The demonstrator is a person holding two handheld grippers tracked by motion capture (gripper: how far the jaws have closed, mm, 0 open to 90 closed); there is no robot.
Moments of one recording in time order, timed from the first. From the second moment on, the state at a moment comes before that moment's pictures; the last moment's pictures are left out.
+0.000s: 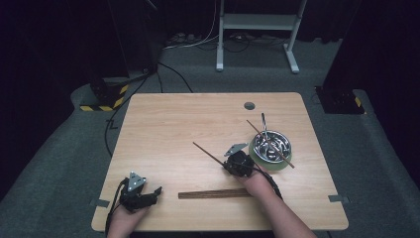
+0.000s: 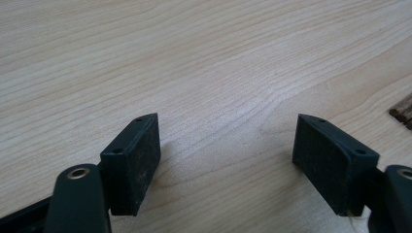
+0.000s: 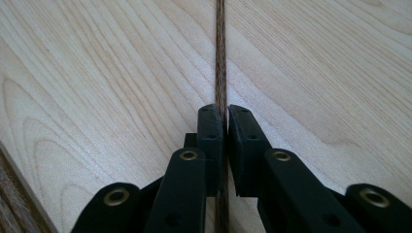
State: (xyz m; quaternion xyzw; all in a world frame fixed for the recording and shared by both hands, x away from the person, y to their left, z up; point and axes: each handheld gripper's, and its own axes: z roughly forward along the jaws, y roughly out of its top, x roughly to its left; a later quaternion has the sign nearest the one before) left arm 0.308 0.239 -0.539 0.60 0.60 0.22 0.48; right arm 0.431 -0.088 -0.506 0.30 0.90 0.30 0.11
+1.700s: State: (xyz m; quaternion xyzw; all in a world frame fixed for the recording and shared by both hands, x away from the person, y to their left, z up) left arm 0.307 0.240 -0.539 0.61 0.59 0.23 0.48; right arm 0.414 -0.199 -0.438 0.37 0.85 0.31 0.22
